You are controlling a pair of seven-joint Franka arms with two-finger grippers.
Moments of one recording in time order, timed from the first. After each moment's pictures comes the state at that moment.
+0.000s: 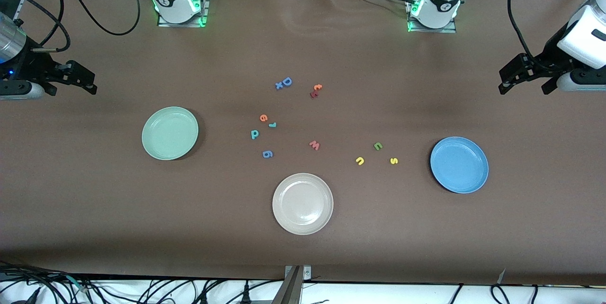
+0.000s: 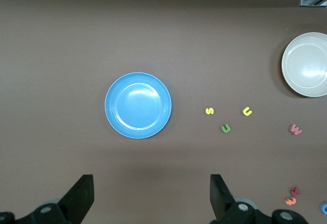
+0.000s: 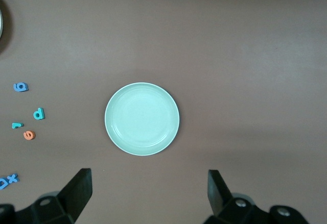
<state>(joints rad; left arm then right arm) 0.02 -0.01 -0.11 -1.59 -0.01 1.69 -0.12 -0.04 -0.02 0.05 -1.73 0.00 1.76 -0.03</state>
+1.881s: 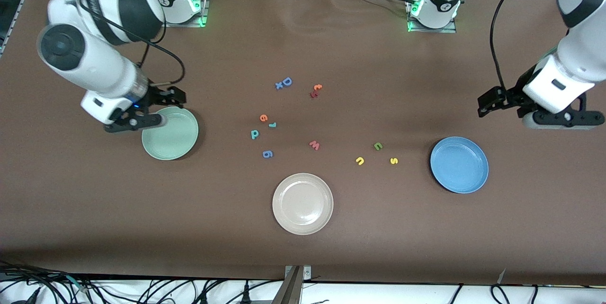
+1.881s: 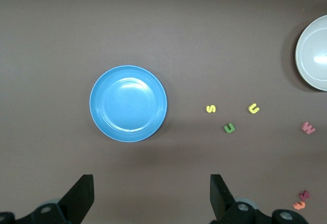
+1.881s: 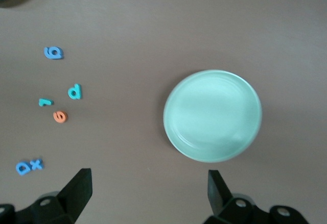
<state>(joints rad) 0.02 0.14 -0.12 -1.59 -0.01 1.75 -0.12 0.25 0.22 0.06 -1.74 0.00 1.85 0.13</state>
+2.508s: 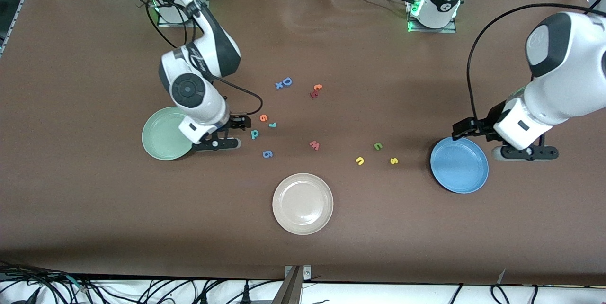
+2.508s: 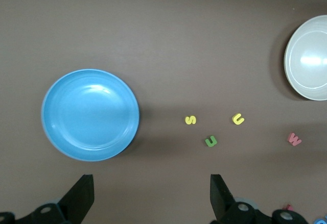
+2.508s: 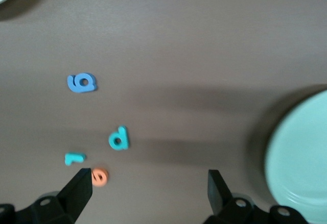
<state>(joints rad) -0.01 0.29 -0.13 -1.60 -0.10 1.87 -0.12 0.44 0.52 0.06 -1.74 -0.01 2.18 0.43</state>
